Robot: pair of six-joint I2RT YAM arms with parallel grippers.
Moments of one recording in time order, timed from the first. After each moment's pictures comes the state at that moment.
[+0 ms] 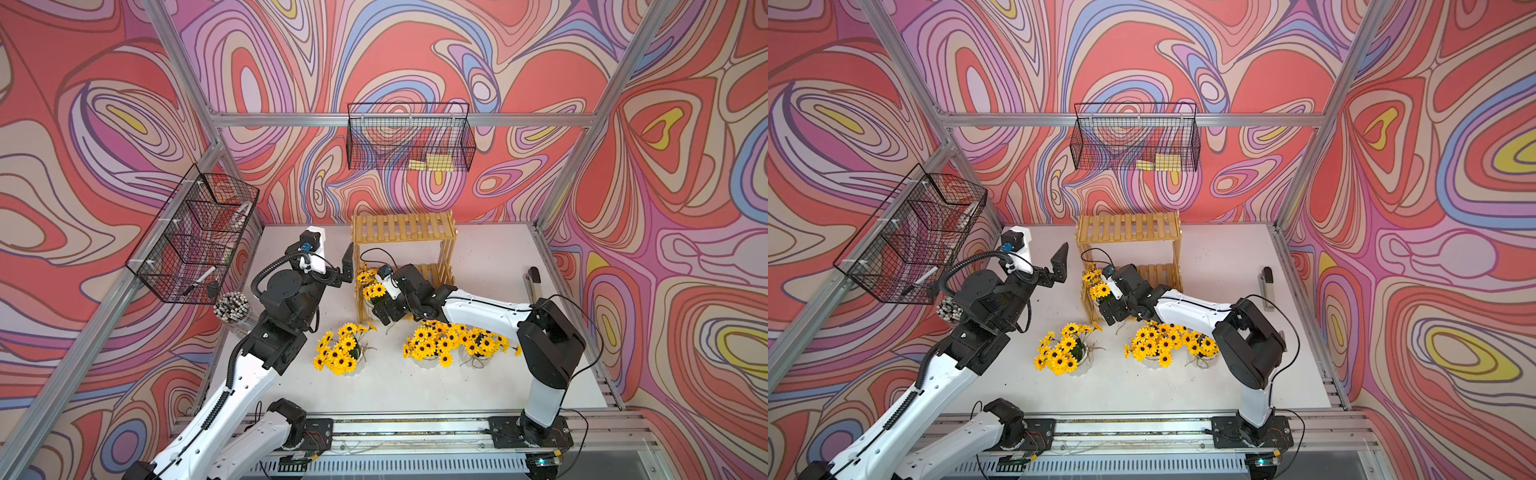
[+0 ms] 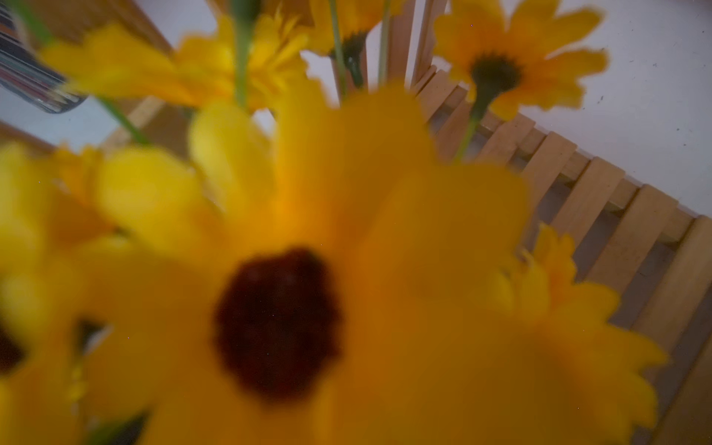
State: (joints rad) left arm -0.46 0.87 0.88 0.07 -0.22 0.05; right arm 0.81 1.84 1.27 -0.23 -0.06 0.10
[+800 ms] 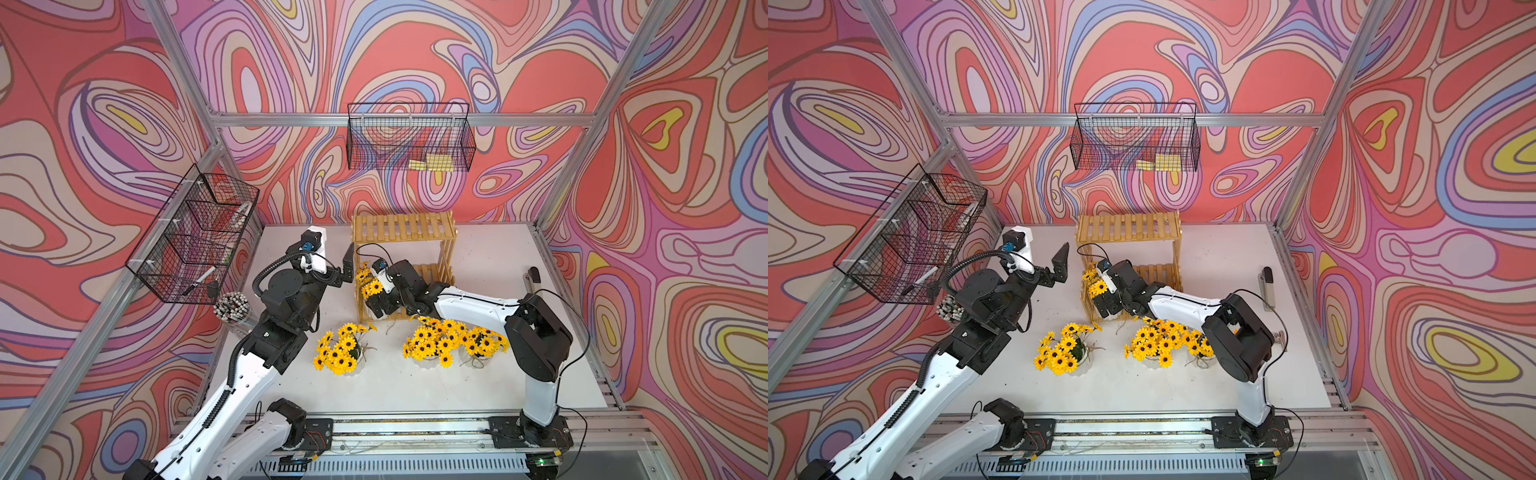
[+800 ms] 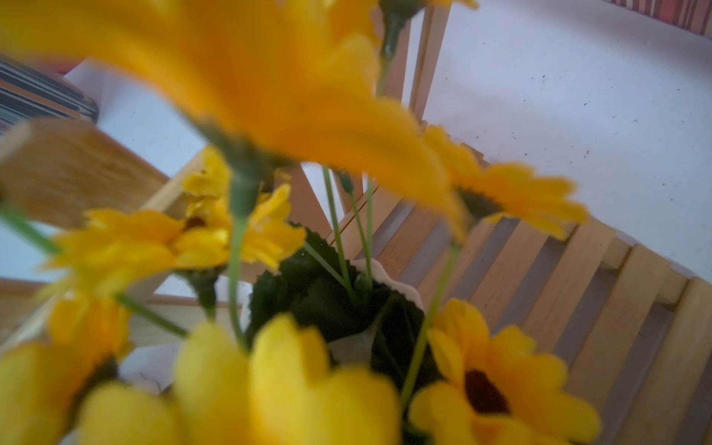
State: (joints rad) left arm -0.46 0.88 0.88 0.07 -0.22 0.05; right arm 0.80 1.92 1.34 -0.15 -0.04 0.10
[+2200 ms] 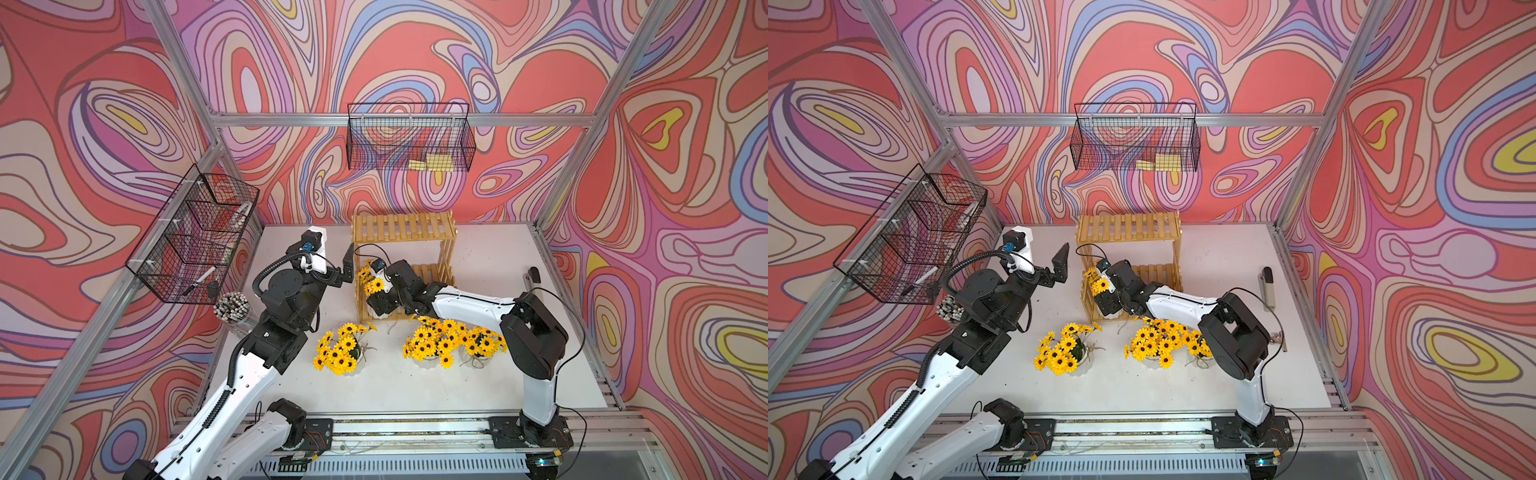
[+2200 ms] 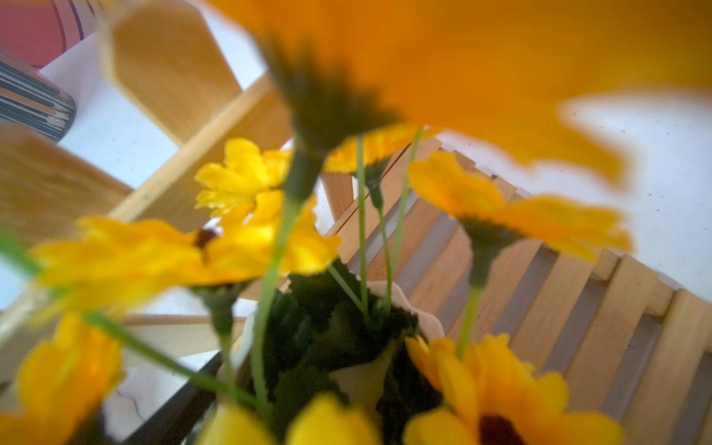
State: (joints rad) left arm -0.46 0.88 0.88 0.07 -0.22 0.06; right arm 0.80 1.94 1.35 -0.16 -0.01 0.07
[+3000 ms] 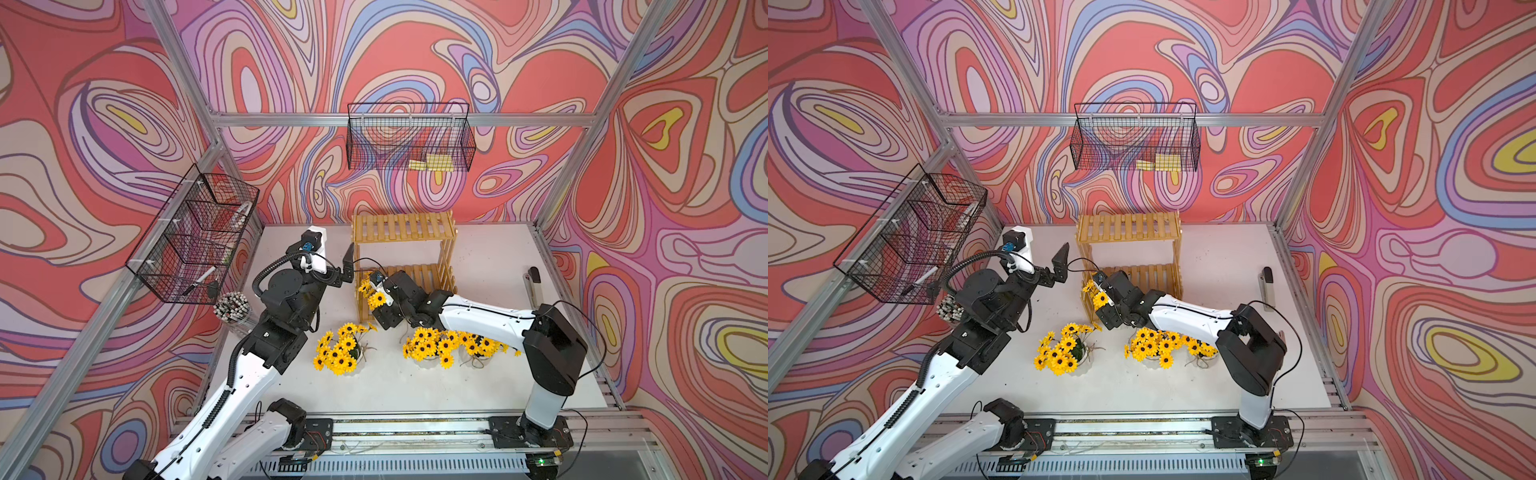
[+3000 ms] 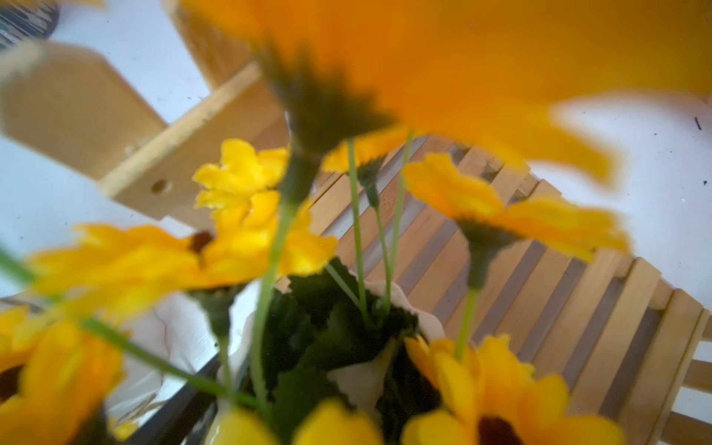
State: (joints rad) left arm -0.46 0.88 0.88 0.07 -0.22 0.06; right arm 0.90 1.79 1.28 -0.32 0.12 0.02
